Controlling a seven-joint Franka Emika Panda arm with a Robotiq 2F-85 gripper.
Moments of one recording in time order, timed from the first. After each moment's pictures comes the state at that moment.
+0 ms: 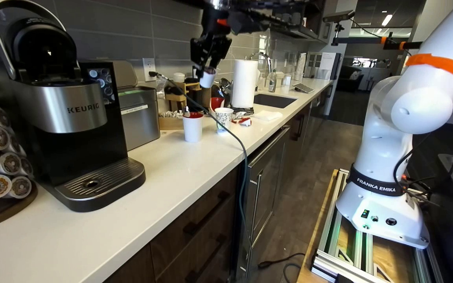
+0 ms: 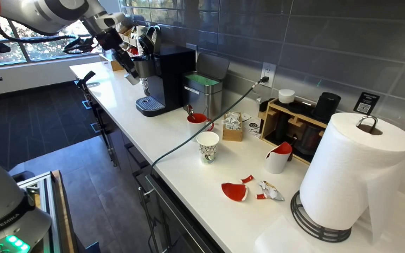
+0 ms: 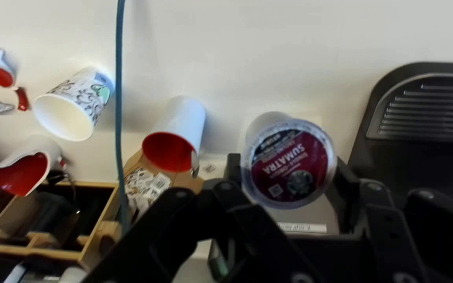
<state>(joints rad) 0.18 -0.46 0.24 -2.36 -0.26 2.23 0.54</state>
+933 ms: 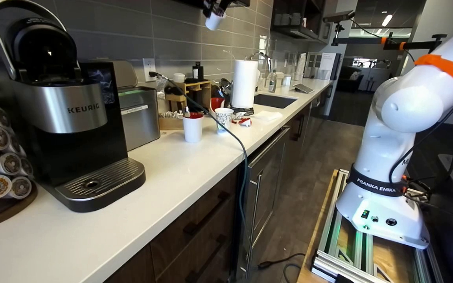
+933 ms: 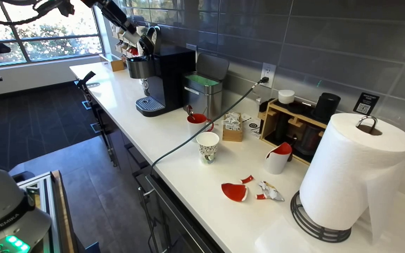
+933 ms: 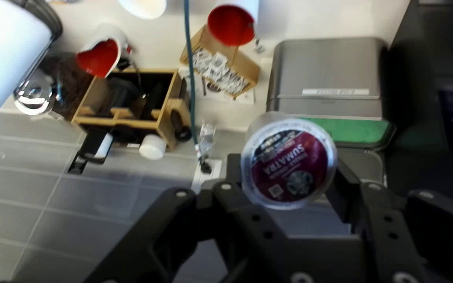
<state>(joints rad) 0.03 -0.67 0.31 -2.27 -0.34 2.23 0.50</state>
